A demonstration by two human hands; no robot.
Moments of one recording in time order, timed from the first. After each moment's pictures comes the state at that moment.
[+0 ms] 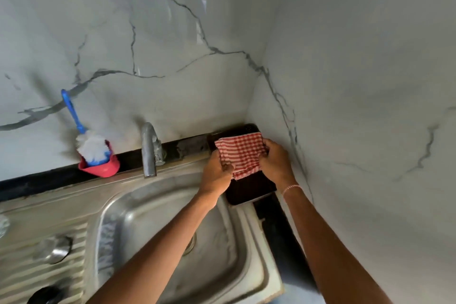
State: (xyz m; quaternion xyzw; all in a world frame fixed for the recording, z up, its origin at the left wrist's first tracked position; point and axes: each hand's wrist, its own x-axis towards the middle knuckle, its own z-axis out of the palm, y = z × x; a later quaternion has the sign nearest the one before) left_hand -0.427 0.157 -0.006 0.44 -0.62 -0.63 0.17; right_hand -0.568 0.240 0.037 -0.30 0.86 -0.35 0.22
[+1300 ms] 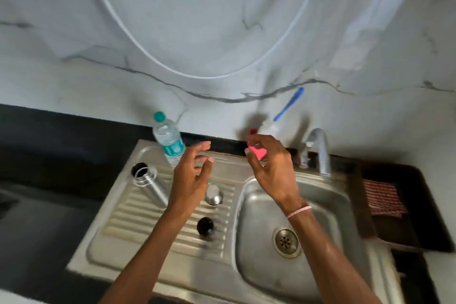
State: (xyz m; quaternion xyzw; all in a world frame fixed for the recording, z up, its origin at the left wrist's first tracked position) left_hand -0.001 0.095 0.081 0.53 -0.62 -0.38 0.44; right_hand -0.212 0.101 0.090 -0.65 0.60 -0.45 0.14
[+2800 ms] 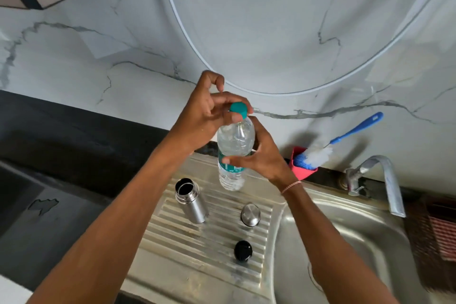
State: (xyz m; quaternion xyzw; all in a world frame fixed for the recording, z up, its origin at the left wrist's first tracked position) left_hand 0.078 -0.021 0.216 0.32 -0.68 -0.50 0.44; right_hand -0.091 -0.010 0.112 -0.59 0.42 -0.48 0.49
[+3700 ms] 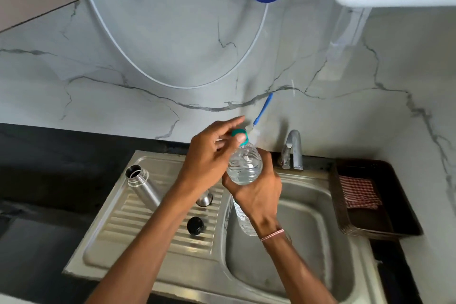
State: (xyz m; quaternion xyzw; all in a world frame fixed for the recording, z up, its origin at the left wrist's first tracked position) left_hand -0.082 0.148 0.214 0.42 -0.70 -0.39 0.41; right_hand -0.193 0.192 0.128 -0.47 0.70 -0.52 0.14
